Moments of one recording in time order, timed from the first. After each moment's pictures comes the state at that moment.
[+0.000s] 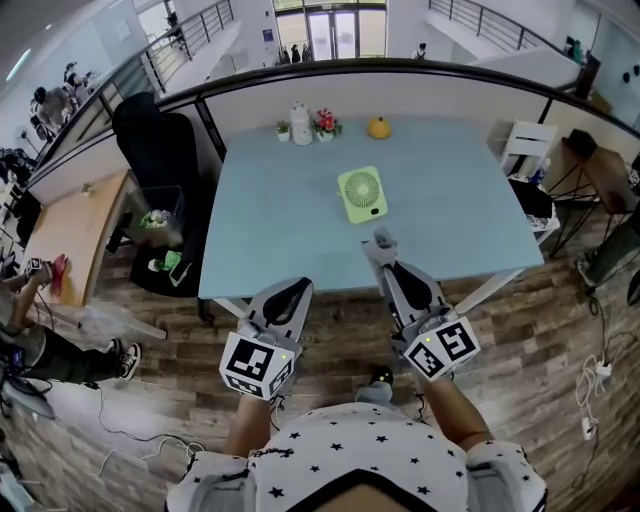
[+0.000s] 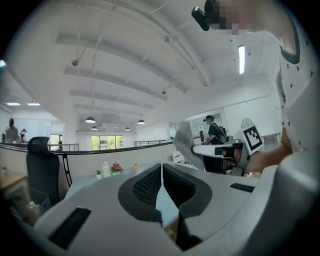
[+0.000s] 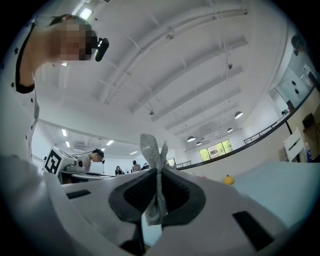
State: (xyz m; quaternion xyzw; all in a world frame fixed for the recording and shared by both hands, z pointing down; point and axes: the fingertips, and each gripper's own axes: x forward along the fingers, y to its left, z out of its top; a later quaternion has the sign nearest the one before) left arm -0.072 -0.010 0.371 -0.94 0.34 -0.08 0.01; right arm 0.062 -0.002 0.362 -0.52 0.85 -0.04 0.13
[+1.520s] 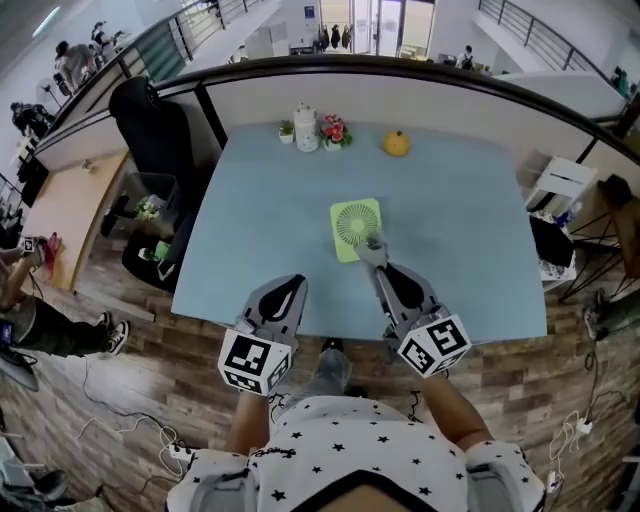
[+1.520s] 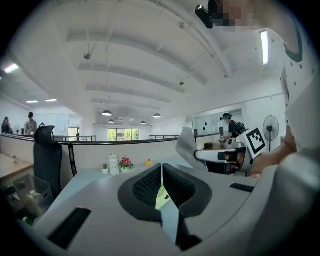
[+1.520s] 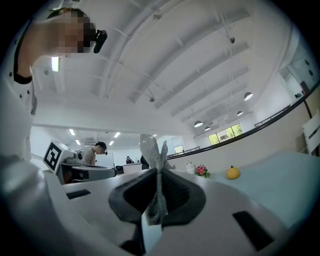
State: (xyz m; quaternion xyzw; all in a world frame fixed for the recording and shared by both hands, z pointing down) left arm 0.007 -0.153 0.405 -0.90 0.43 -0.09 -0.03; right arm 0.143 -0.166 0.413 -0.45 0.88 -0.09 0.08
